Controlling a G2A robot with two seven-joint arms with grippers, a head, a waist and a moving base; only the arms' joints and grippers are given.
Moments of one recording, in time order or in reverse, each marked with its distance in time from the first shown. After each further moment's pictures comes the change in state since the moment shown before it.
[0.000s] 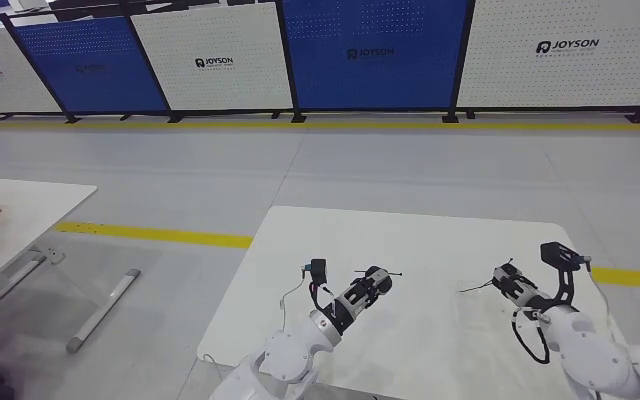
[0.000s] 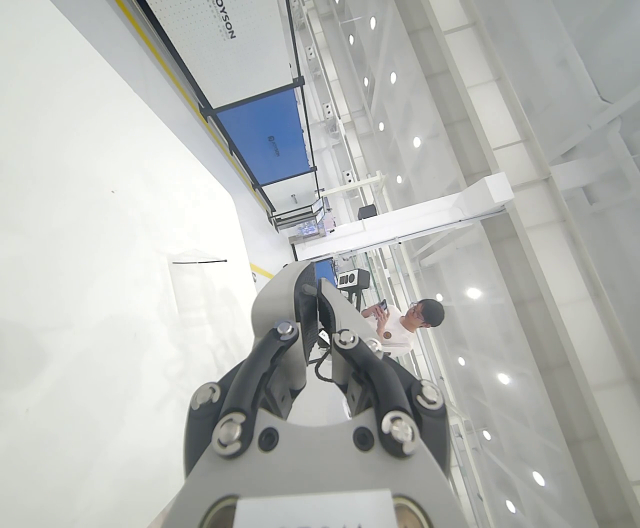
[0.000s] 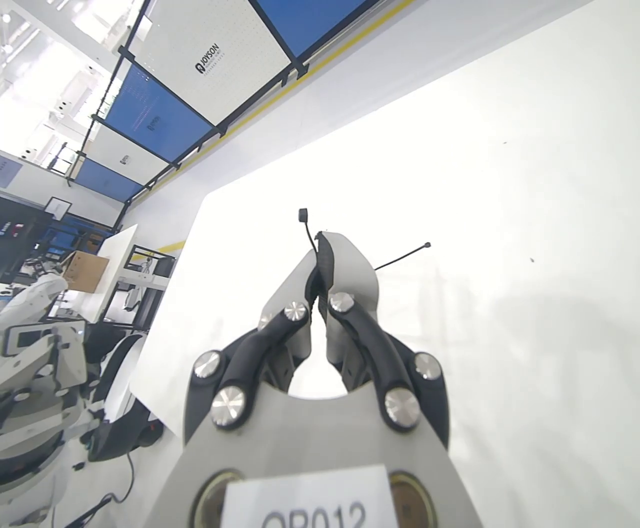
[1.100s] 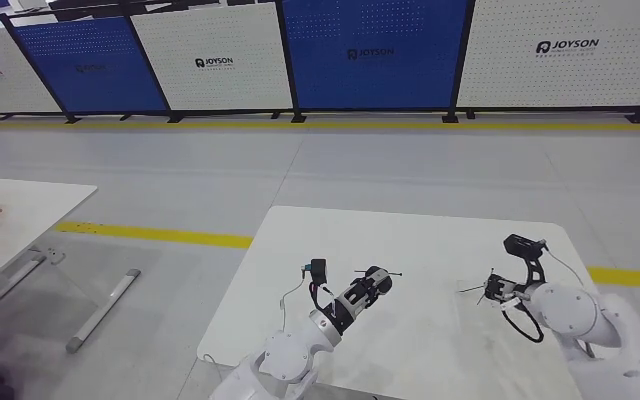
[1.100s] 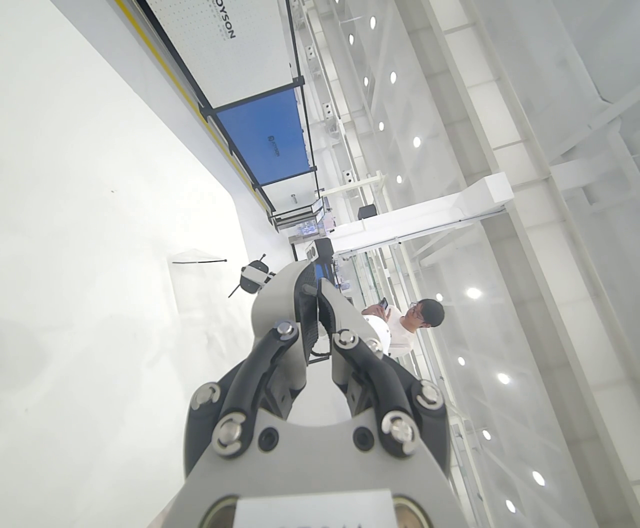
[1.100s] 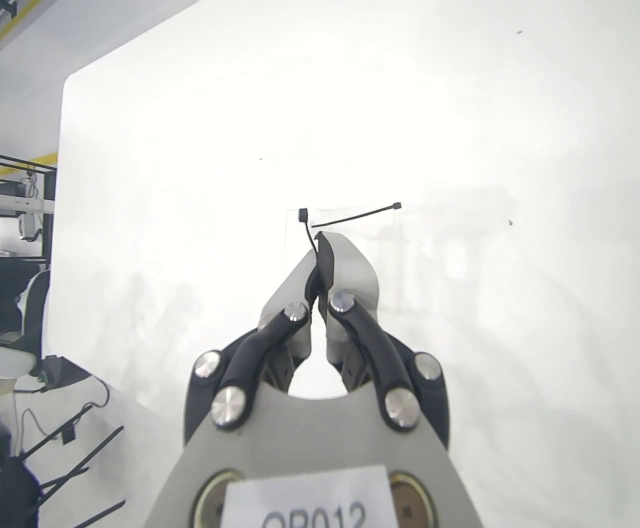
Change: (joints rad) left arm 0.002 0.000 -0.006 0.000 -0.019 -0.001 -0.003; right arm 0.302 -0.004 -0.187 0.258 -0.147 0.056 0.418
